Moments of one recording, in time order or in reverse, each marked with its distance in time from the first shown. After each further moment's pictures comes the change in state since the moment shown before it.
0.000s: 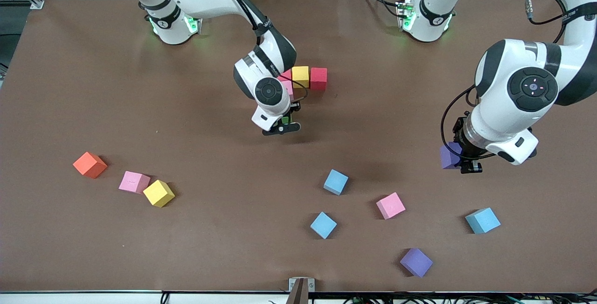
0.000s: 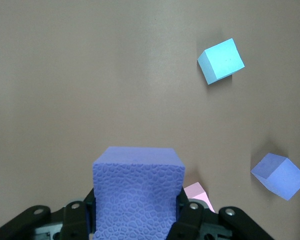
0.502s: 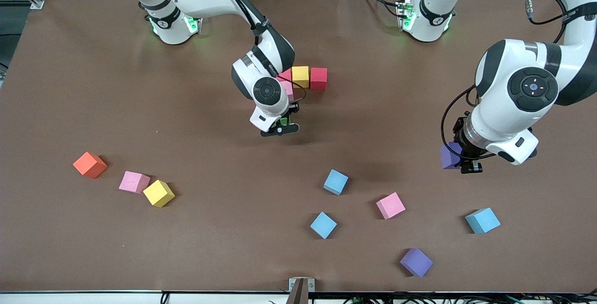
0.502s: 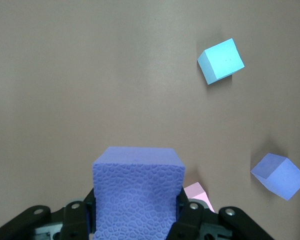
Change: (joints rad) left arm -0.001 0.000 0.000 0.000 0.000 0.001 0.000; right arm -0.009 -0.005 -0.002 0.000 -0.023 -0.001 0.000
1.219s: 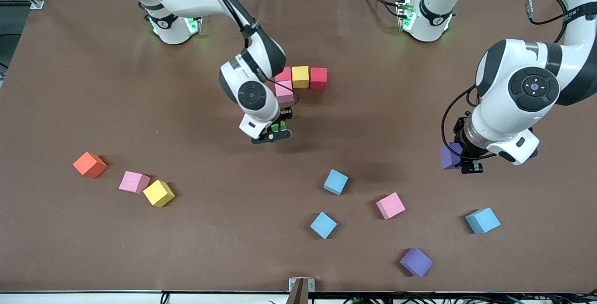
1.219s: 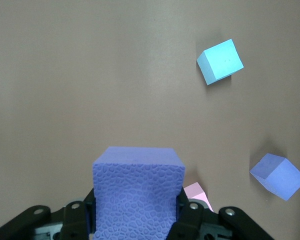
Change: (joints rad) left arm 0.001 0.000 0.000 0.002 0.000 0.000 0.000; right arm -0.036 -0.032 0.002 0.007 -0.002 0.000 -0.046
